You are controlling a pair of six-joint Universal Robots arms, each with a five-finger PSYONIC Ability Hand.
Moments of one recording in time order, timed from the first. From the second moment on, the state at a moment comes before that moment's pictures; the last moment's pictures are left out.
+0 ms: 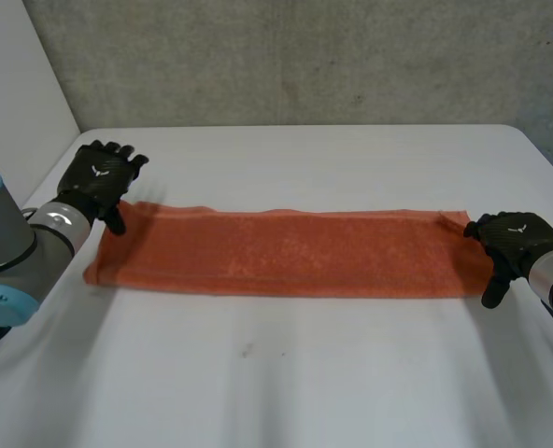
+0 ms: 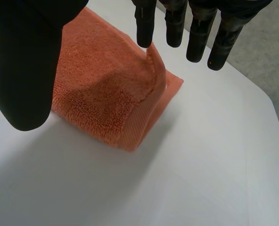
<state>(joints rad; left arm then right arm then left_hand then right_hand) 4.59 -2.10 -1.49 3.50 -1.29 3.73 1.61 -1.18 1.67 -0.03 1.38 2.63 0.19 0.20 0.21 0.20 0.04 0.20 0.22 0.21 0.23 0.06</state>
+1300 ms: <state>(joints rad) 4.48 -1.98 -1.70 3.48 -1.30 3.51 1.34 -0.98 1.48 -0.12 1.31 2.55 0.19 0.20 0.21 0.20 0.04 0.96 1.17 1.18 1.19 0.97</state>
